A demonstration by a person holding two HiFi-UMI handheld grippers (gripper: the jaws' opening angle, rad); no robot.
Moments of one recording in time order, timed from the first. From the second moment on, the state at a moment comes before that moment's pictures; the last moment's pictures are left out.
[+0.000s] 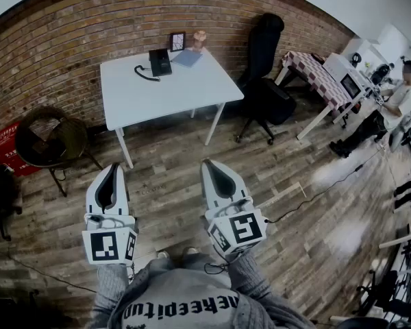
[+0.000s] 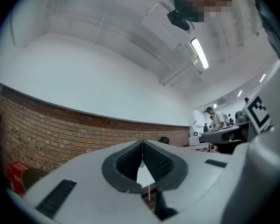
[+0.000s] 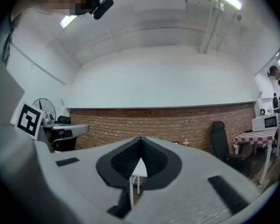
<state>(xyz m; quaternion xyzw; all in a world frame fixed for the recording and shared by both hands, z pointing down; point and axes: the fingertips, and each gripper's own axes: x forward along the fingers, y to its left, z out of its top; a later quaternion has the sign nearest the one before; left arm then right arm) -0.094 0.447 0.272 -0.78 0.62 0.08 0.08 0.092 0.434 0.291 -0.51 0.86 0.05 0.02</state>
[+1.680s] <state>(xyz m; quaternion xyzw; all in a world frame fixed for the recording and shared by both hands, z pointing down) -0.123 0.289 0.285 -0.79 0.60 0.09 0.09 0.089 0.268 0.299 -0.53 0.85 0.06 0.05</state>
